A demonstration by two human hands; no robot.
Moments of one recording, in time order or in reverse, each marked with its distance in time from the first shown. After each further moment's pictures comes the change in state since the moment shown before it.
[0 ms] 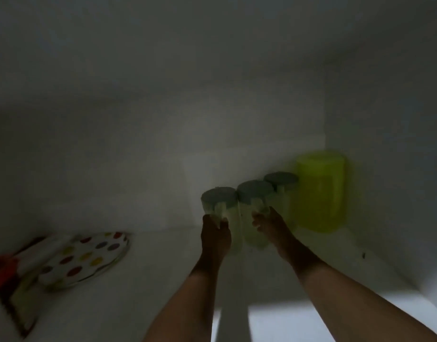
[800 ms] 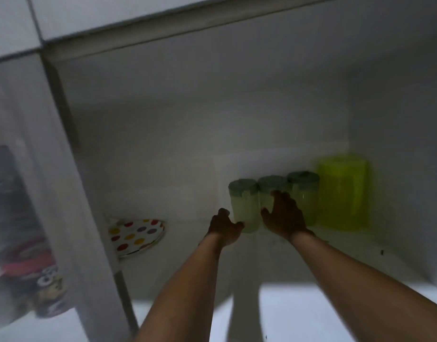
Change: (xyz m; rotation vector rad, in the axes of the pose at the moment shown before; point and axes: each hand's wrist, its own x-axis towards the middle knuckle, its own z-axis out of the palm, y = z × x) left_hand -0.034 0.016 -0.088 0.429 -0.223 -0.023; right_hand -0.065 -0.038 0.027 -0.813 0.076 -0.295
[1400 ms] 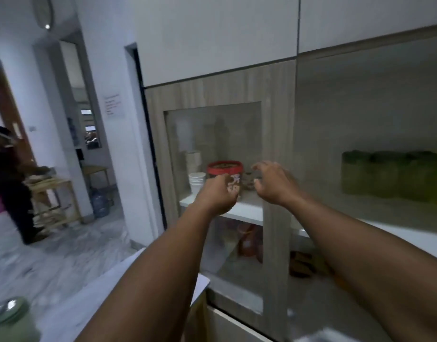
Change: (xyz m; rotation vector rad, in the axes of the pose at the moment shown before) left_hand -0.402 -0.177 -0.260 0.228 0.422 0.005; right_hand -0.338 -0.305 0.002 -0.046 -0.160 -0.683
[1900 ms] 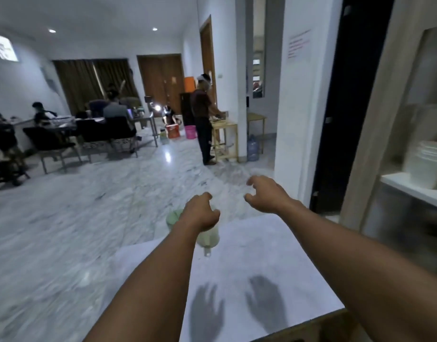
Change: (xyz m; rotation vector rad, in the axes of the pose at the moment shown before) left_hand -0.232 -0.381 -0.183 0.230 0.175 -0.923; right_hand -0.008 -0.420 0.273 0.379 -0.621 -0.502
